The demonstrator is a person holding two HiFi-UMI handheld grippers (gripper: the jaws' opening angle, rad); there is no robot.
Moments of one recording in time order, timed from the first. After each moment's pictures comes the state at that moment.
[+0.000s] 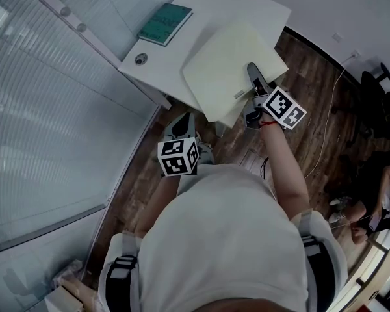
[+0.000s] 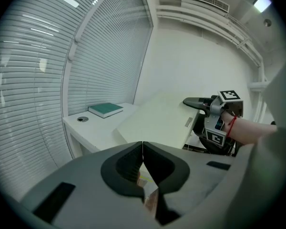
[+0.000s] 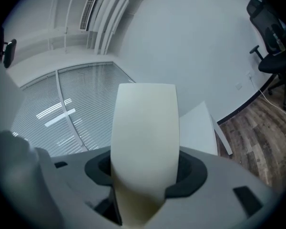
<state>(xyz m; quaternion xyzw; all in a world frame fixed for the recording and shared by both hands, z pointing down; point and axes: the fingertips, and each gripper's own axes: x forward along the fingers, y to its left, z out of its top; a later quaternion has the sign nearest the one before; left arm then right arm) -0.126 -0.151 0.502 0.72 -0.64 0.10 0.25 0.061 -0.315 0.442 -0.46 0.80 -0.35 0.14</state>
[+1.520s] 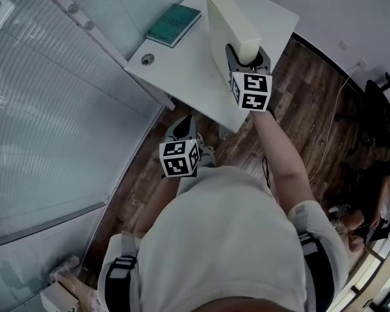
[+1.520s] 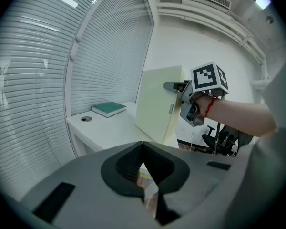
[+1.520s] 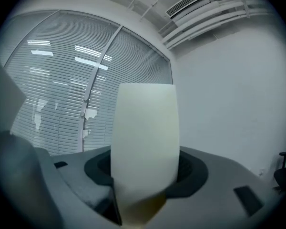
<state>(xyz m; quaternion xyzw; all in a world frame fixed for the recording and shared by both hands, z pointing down) -0.141 -0.156 0.506 0.71 -0.65 0.12 0.25 -0.036 -0.363 0.383 -0.50 0.86 0.01 -0.04</state>
